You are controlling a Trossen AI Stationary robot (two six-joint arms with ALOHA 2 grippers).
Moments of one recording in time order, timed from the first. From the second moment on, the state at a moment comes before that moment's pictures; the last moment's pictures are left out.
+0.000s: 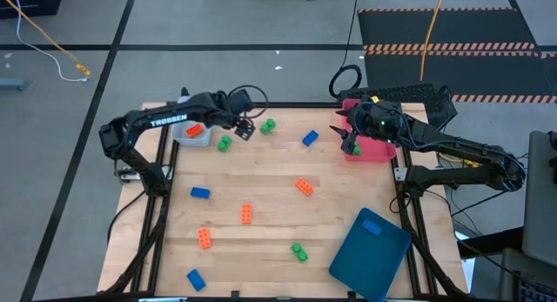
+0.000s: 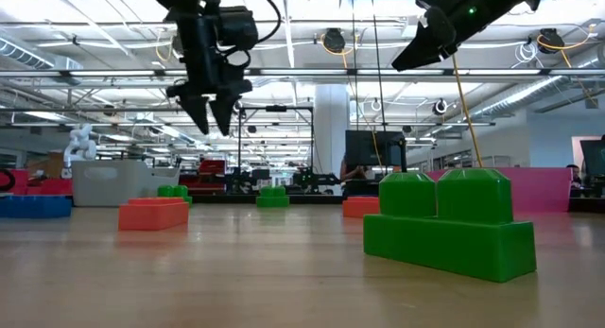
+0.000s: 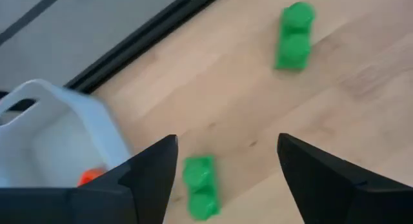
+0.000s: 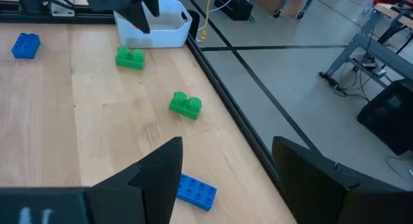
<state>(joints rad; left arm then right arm) 0.49 1.58 1.28 -0.90 -0.30 -0.40 -0.41 0.92 0.78 -0.28 0.13 -0.20</state>
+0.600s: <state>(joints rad) 0.49 1.64 1.16 -0.47 -0.12 -0.41 -0.41 0.92 0.78 -0.21 0.13 -0.23</state>
